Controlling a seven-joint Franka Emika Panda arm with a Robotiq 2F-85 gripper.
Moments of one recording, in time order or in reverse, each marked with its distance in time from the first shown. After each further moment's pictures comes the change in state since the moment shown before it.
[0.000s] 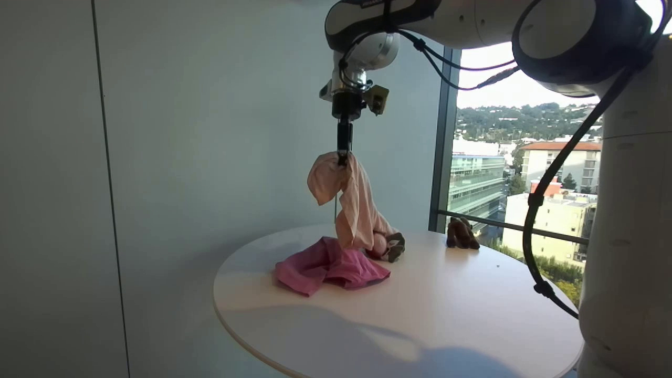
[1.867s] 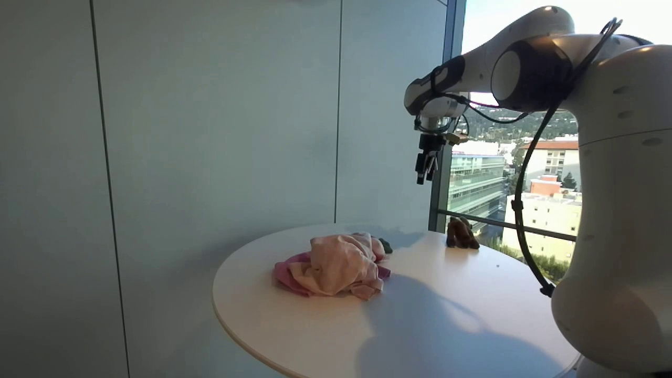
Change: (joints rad) arm -0.298 0.137 -0.308 -0.065 -0.027 0.418 -0.086
